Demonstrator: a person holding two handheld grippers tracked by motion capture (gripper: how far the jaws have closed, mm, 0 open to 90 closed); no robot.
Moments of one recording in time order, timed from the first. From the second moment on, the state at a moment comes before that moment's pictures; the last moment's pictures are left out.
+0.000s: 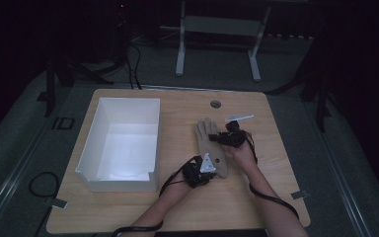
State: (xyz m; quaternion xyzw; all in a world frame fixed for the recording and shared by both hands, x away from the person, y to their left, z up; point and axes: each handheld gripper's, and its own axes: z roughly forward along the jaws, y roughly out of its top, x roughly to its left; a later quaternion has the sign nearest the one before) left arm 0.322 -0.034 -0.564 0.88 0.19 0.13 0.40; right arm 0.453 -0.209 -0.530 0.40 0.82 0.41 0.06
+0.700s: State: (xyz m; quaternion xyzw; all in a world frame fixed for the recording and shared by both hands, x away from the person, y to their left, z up) left arm 0.312 -0.023 -0.499 0.89 0.19 0.14 0.40; right arm 0.433 -0.210 -0.466 0.37 0.80 0.46 0.08
